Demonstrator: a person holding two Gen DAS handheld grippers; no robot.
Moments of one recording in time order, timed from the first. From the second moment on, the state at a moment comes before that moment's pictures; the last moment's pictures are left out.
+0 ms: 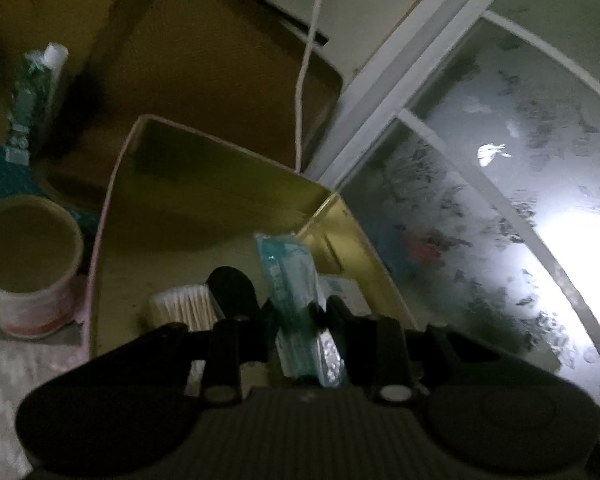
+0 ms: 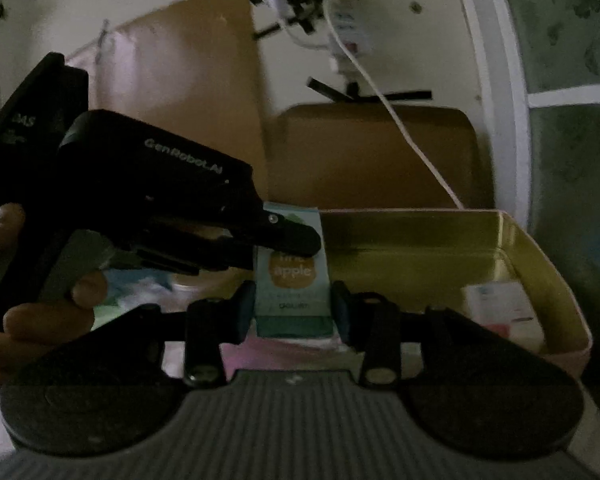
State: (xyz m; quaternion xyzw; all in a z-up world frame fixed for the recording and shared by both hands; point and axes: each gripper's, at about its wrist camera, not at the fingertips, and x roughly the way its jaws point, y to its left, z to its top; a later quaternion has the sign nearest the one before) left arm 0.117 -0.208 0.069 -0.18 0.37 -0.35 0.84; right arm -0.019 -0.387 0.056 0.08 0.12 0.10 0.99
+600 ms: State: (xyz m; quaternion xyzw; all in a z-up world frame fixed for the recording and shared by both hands) left arm 0.102 -0.199 0.059 -0.11 0.35 -0.32 0.87; right arm 0.020 -0.400 0.036 0.05 0.15 -0.02 0.99
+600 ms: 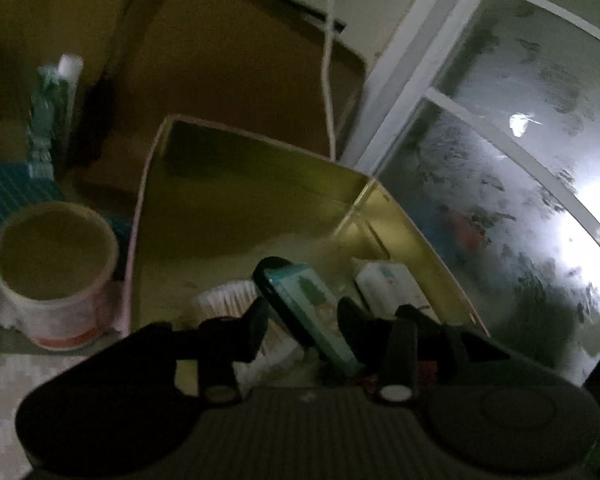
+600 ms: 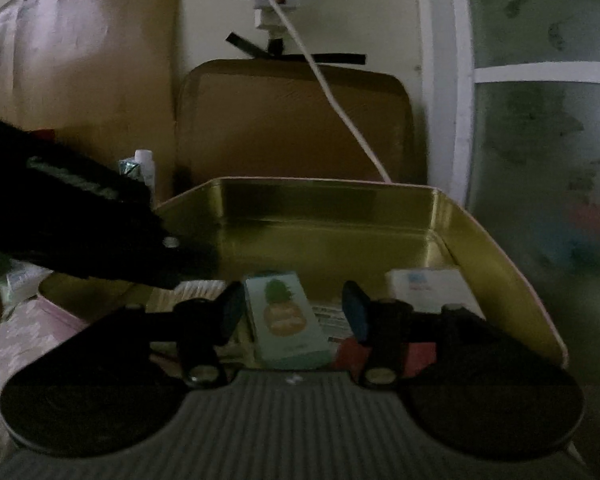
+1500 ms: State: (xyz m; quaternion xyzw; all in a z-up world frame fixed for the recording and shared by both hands) left arm -0.023 0.063 0.015 -0.02 0.32 -0.07 0.95; right arm -0.033 -0.213 0.032 0.03 0.20 0.16 0.97
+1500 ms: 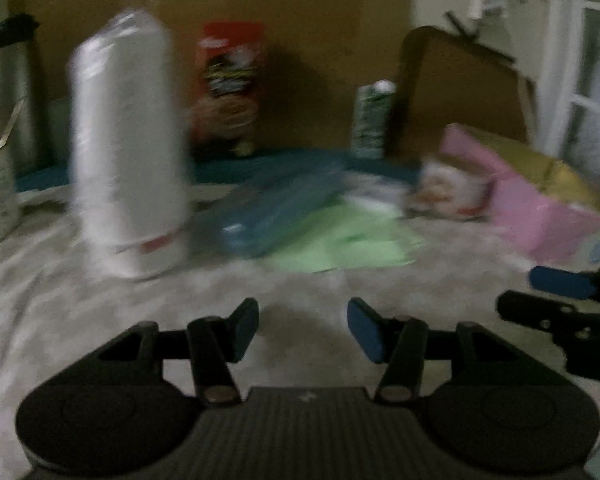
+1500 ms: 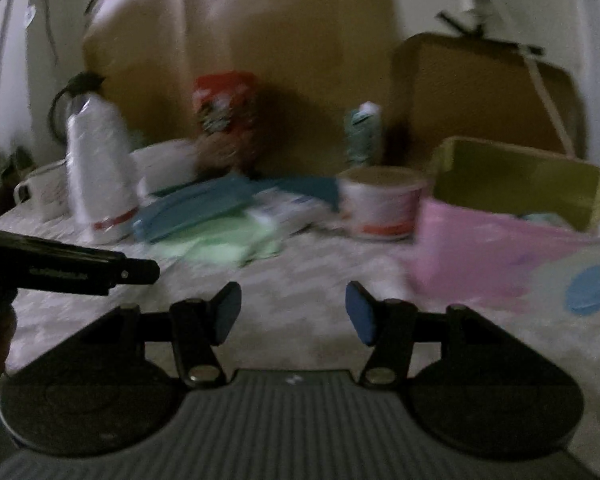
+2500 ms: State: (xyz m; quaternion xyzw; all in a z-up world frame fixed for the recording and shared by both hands) left arm -0.035 0.112 0.016 -0.11 0.26 -0.09 0.96; right arm 0.002 -0.144 0.029 -0.01 0.25 0.15 0.96
